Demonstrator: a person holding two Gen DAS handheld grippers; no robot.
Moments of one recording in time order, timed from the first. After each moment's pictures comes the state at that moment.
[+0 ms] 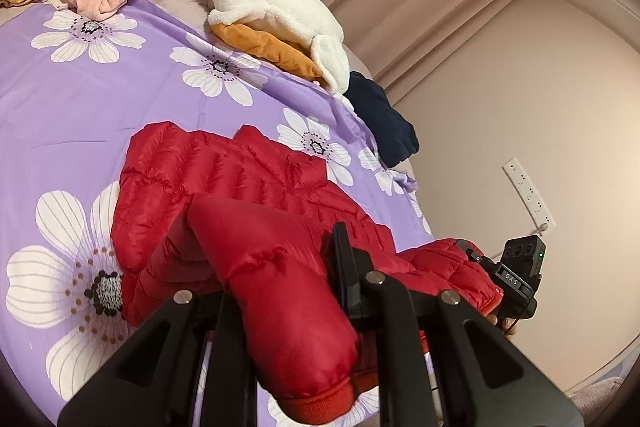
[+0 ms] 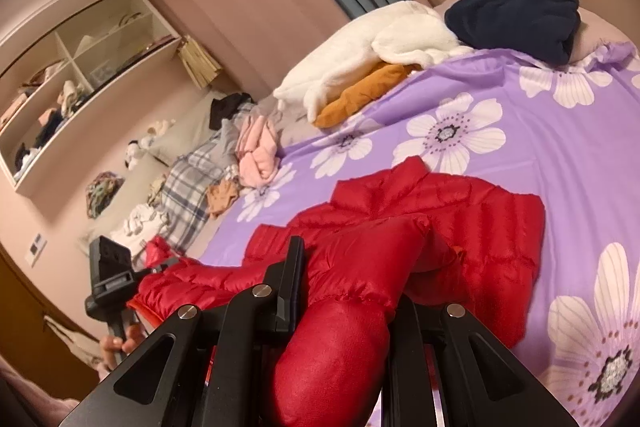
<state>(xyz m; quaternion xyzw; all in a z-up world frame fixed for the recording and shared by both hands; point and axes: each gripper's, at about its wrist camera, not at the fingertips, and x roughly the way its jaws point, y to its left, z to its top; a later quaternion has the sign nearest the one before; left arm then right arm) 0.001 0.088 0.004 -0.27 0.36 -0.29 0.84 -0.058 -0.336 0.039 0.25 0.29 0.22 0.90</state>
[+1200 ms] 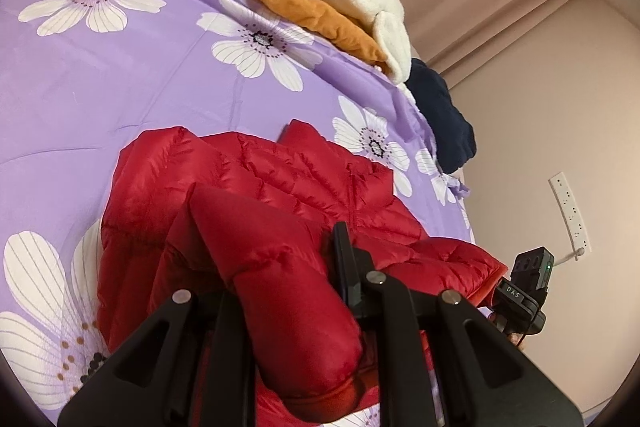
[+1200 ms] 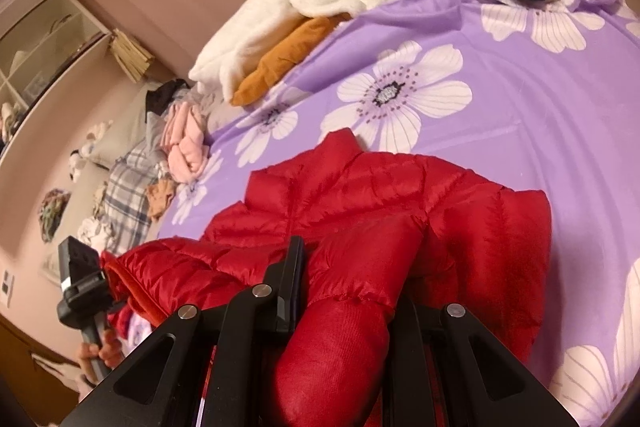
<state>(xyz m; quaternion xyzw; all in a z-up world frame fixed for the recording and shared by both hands) 0.109 0.070 -0.053 -0.27 0.43 -0.23 0.83 0.043 -0.355 -0.031 0.27 0.38 0.15 0.87</state>
